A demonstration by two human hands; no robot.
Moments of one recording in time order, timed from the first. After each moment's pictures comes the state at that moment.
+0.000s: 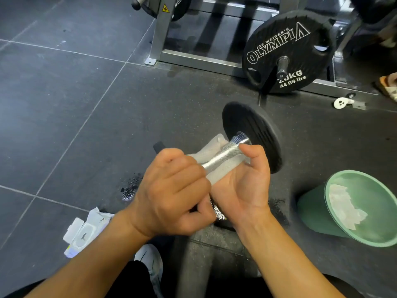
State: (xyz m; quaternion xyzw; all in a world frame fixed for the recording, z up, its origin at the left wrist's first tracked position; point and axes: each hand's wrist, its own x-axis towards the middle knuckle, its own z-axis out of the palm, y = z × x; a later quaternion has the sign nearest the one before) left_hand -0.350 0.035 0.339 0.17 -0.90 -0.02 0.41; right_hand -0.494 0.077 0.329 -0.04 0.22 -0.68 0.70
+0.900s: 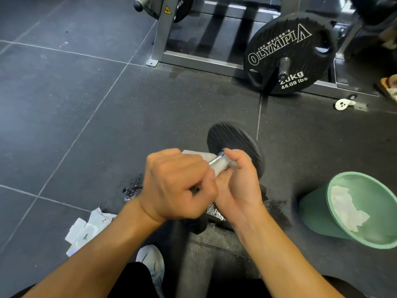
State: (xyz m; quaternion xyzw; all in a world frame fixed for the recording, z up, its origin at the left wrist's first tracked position) left_hand -0.354 0.028 0.337 0.25 -0.86 -0.10 0.42; right_hand -0.486 0.070 0.310 0.03 0.33 -0.62 0.71
